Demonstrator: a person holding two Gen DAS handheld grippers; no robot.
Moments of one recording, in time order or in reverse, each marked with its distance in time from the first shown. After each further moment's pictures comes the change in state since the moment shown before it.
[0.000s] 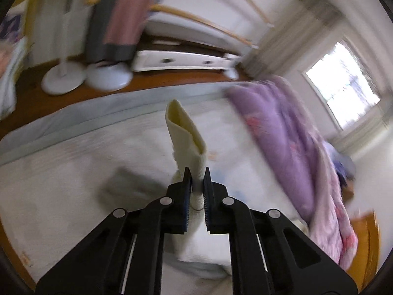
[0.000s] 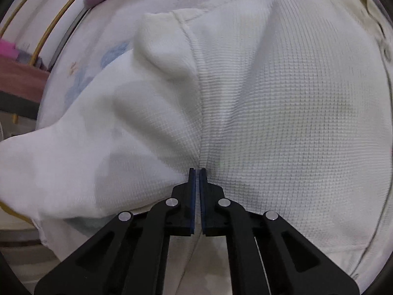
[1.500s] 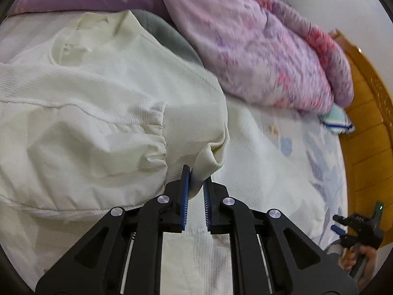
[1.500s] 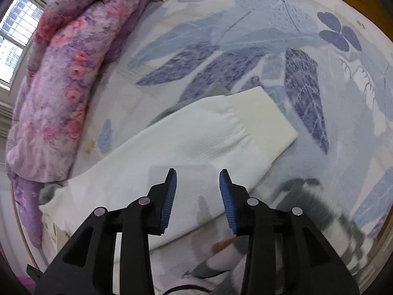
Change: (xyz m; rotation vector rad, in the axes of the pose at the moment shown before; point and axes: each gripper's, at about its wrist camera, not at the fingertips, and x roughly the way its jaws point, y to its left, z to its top) left arm 0.181 -0.443 -0.506 0.626 0.591 -0.259; right arm -0.377 -0.647 -0.159 0.971 -0.384 -0.319
